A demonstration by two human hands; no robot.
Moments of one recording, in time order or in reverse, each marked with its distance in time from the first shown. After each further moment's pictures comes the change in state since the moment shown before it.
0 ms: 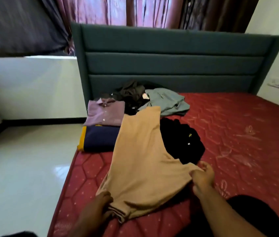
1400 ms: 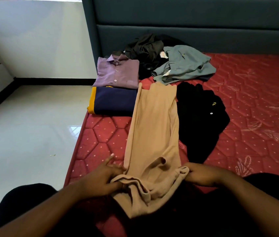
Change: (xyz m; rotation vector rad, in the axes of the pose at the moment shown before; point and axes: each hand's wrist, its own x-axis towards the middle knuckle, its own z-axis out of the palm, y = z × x) left_hand -0.005 0.030 -0.053 -0.068 -0.426 0.163; right_hand -0.071 -0.019 -0.004 -1.015 -1.598 -0.125
